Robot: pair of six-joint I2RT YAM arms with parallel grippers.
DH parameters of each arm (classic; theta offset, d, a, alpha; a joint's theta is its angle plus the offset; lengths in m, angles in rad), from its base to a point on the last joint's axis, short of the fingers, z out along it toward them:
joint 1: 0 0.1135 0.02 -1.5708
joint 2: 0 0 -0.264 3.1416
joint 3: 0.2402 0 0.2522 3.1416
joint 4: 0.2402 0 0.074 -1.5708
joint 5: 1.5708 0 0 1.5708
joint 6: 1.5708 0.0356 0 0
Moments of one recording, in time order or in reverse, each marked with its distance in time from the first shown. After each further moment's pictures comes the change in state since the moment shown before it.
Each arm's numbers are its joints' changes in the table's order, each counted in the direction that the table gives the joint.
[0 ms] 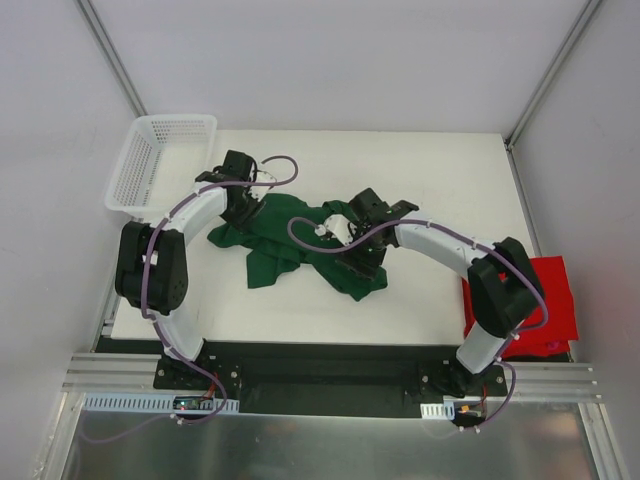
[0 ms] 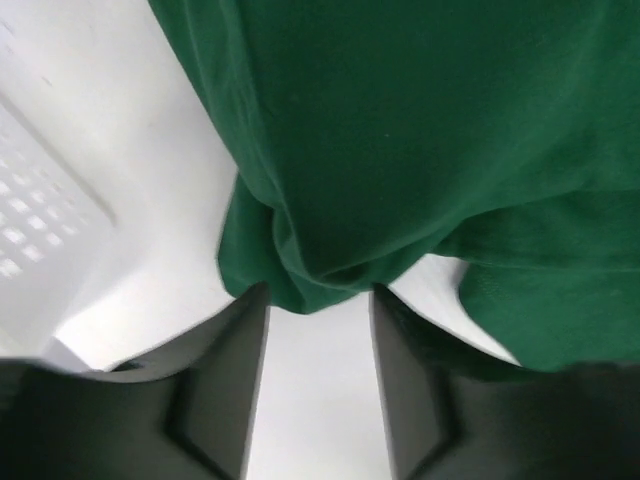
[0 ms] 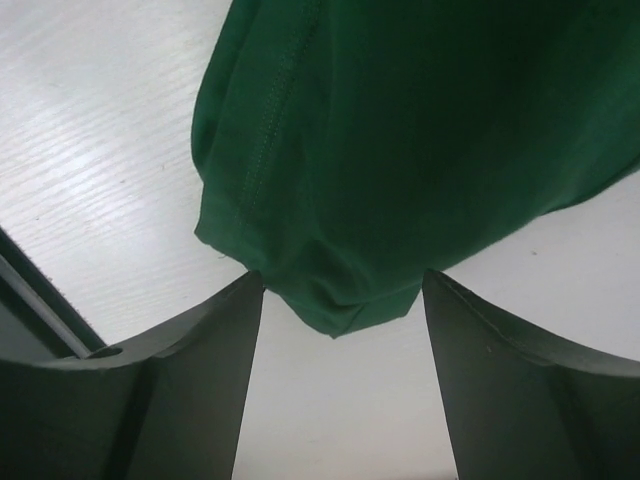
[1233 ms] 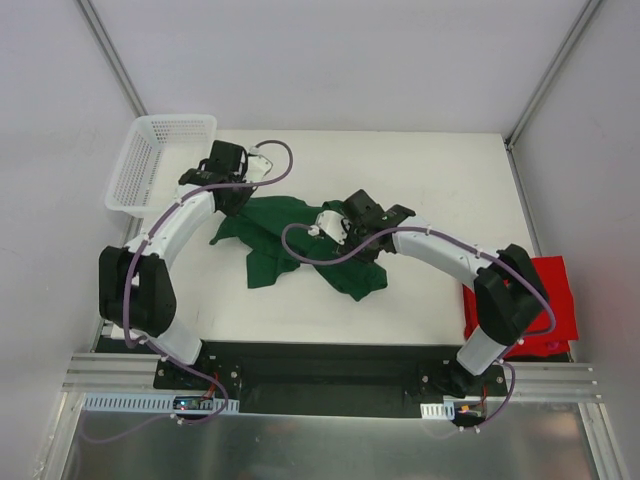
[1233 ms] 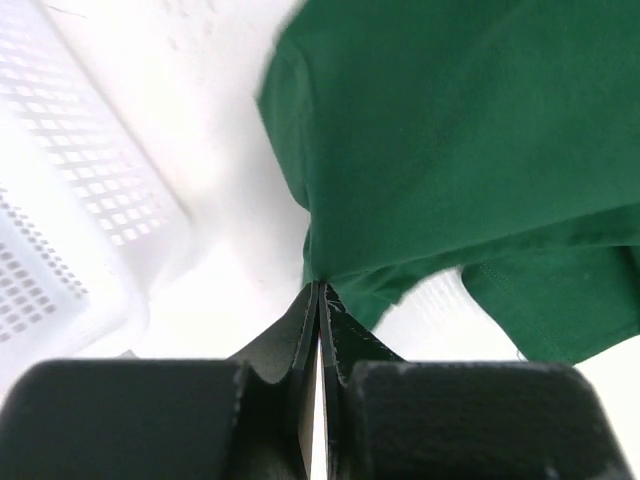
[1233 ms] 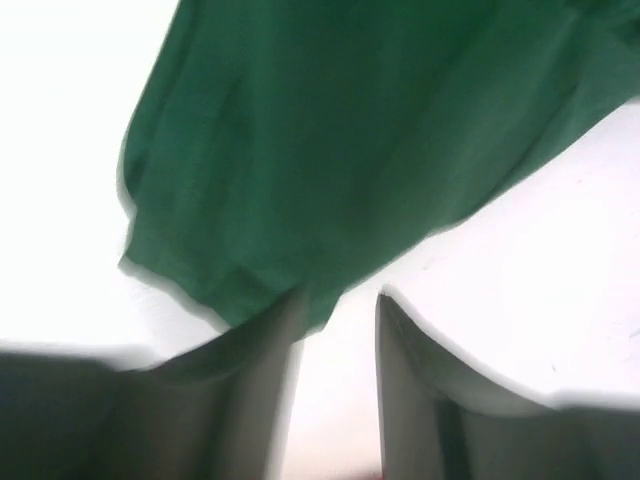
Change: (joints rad) left arm 0.010 -0.137 0.013 -0.005 0.025 0.025; right arm 0.082 -0.026 -0.005 -0.095 0.236 -0.015
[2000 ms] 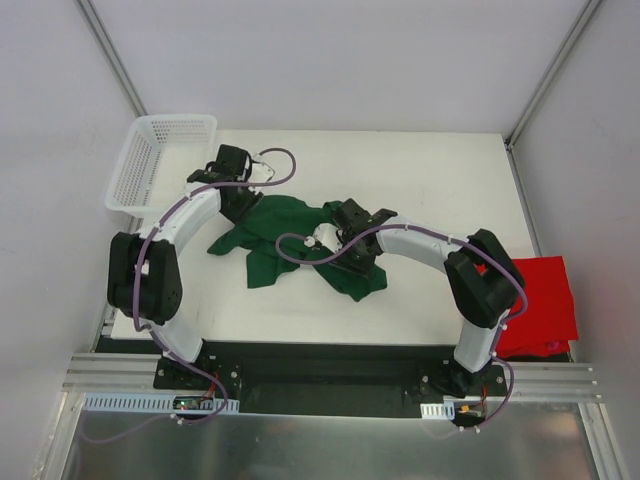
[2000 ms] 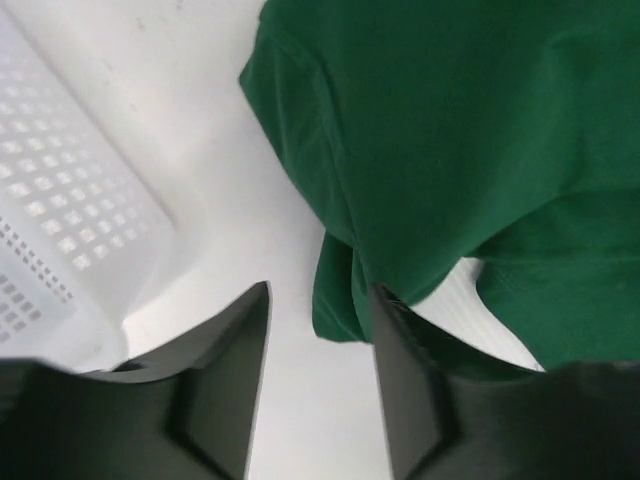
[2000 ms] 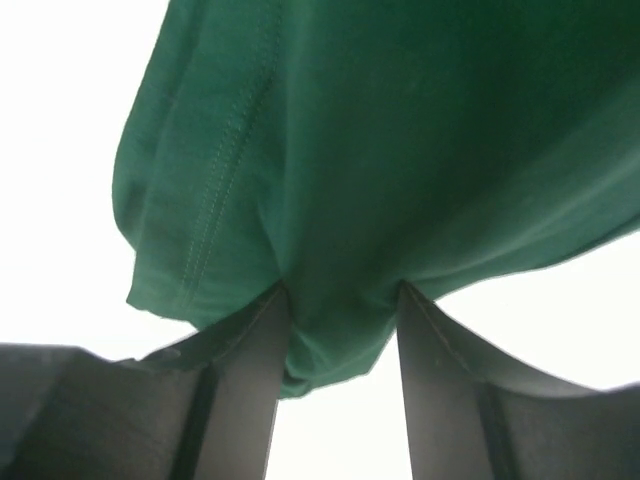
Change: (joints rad) left arm 0.008 0.041 -0.007 -0.019 -0.021 0.024; right arm -0.001 0.150 0.002 -0.007 -0.047 0.006
